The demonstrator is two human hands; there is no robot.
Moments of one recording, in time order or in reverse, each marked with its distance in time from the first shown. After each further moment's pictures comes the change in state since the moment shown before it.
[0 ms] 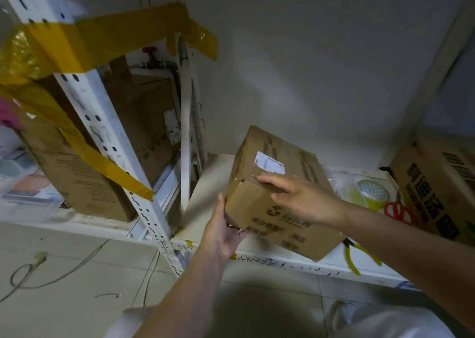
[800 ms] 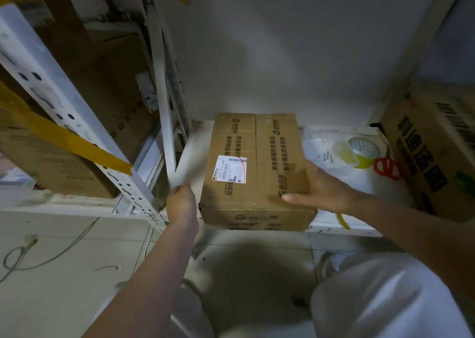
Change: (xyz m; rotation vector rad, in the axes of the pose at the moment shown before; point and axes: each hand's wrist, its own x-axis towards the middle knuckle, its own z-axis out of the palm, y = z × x) left_hand 0.019 0.014 -0.039 0.484 0.542 0.221; right_hand -0.018 0.109 0.039 0.110 0.012 0.235
